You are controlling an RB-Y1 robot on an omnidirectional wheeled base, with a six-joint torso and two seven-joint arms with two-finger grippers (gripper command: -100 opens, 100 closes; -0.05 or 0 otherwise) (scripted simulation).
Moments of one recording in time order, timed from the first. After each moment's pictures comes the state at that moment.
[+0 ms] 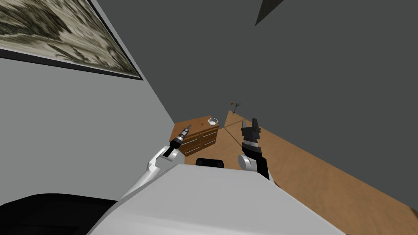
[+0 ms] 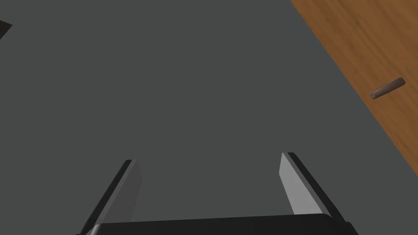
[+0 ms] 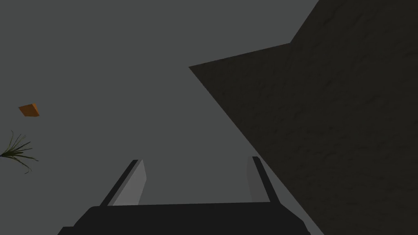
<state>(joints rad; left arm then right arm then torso) 0.34 0.52 -0.08 -1.85 -0.15 -0.20 0.04 0.49 -0.01 0.07 -2.27 -0.12 -0.45 0.06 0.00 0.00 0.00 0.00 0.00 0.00</state>
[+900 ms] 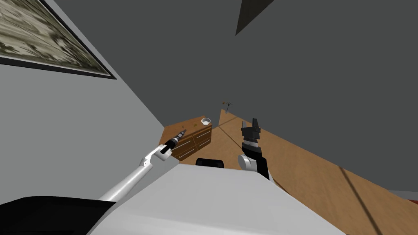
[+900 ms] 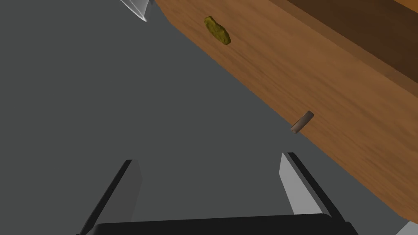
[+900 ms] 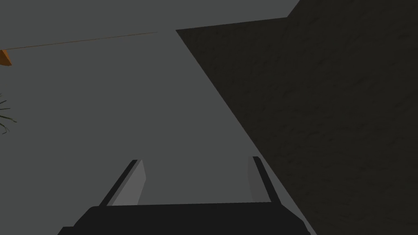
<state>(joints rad) 0.29 0.73 -0.13 -1.64 -0.12 0.00 0.10 0.49 -0.01 0.07 -2.27 -0.12 -0.45 0.06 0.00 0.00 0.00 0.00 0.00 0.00</state>
